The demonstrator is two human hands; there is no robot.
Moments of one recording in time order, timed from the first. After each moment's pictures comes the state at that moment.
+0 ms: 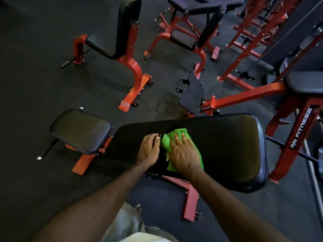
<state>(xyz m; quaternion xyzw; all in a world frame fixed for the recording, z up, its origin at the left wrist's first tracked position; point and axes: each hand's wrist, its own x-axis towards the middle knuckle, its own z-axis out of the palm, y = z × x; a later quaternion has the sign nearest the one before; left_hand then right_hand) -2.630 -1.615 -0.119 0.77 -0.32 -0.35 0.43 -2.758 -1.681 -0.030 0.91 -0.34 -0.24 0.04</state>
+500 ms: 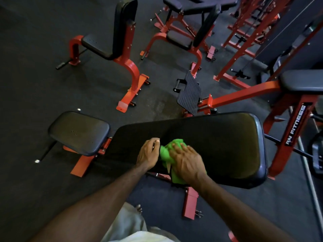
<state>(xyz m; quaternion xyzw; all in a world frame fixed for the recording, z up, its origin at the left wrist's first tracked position) -2.626 -1.603 -0.130 0.76 -0.35 -0.37 0.41 -2.785 -1.652 -0.024 0.92 -0.32 -0.21 0.02</state>
